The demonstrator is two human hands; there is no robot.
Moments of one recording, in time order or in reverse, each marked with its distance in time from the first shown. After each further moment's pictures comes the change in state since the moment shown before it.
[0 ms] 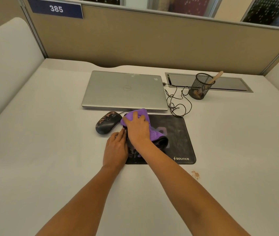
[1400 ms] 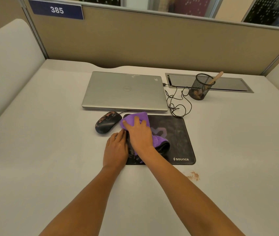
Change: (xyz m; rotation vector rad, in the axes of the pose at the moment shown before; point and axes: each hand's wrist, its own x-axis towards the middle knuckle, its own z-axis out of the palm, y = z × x) left_hand -0.001 0.007 -0.007 -0.026 -0.030 -0.038; right_hand -0.015 0.007 0.011 0.133 0.010 -0.038
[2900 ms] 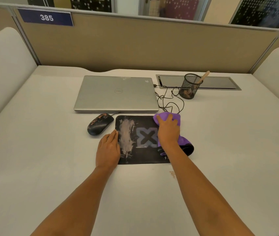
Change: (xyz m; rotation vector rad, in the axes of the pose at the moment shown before) left_hand -0.001 -0.004 0.006 0.034 -0.014 -0.028; right_hand -0.020 0.111 -0.008 0.006 -0.034 0.474
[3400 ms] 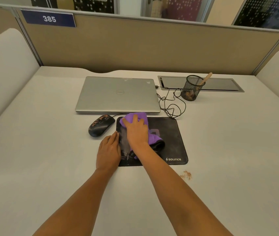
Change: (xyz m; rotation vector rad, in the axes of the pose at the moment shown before) left_hand 0.000 0.000 0.001 0.006 0.031 -0.004; right_hand -0.017 -0.097 0.005 -0.011 0.058 -0.359
